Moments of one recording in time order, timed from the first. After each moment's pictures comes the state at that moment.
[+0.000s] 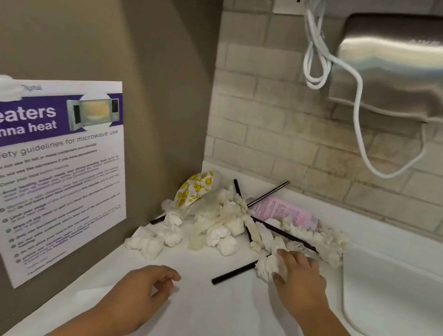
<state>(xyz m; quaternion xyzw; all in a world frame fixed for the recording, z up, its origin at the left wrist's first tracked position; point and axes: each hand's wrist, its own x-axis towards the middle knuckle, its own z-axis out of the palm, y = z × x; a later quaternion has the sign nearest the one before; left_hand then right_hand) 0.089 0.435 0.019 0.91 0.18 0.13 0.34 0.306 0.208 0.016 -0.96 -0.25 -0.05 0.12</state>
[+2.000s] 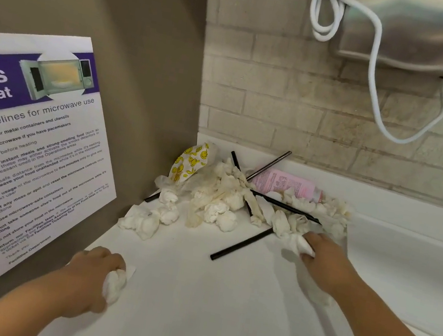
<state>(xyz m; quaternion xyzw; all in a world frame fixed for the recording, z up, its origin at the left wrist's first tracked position) 0.063 0.493 0.033 0.95 0.24 -0.16 0.12 0.337 0.173 0.019 -0.95 -0.27 0.01 0.18</state>
